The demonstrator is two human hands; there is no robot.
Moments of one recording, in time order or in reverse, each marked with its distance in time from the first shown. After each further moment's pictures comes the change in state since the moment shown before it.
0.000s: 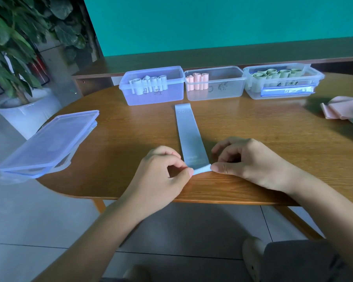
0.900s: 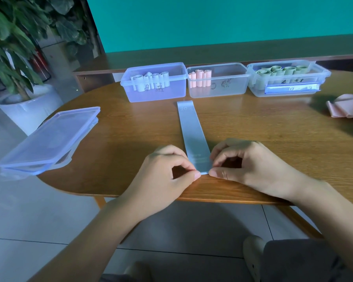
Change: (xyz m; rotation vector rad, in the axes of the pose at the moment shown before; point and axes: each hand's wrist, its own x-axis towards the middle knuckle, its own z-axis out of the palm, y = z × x) left_hand -0.001 0.001 -0.002 -0.009 -0.033 0.106; right_hand -0.007 -0.008 0.006 0.011 0.000 -0.203
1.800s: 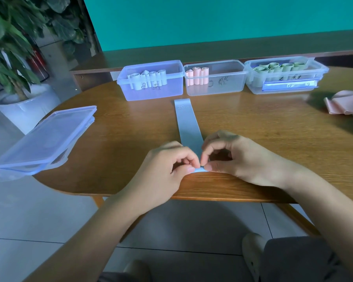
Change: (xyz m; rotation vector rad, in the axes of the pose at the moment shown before) left_hand 0.010 0.005 0.002 -0.004 -0.054 0.058; right_hand 0.014 -0.001 -0.001 0.061 -0.126 0.082
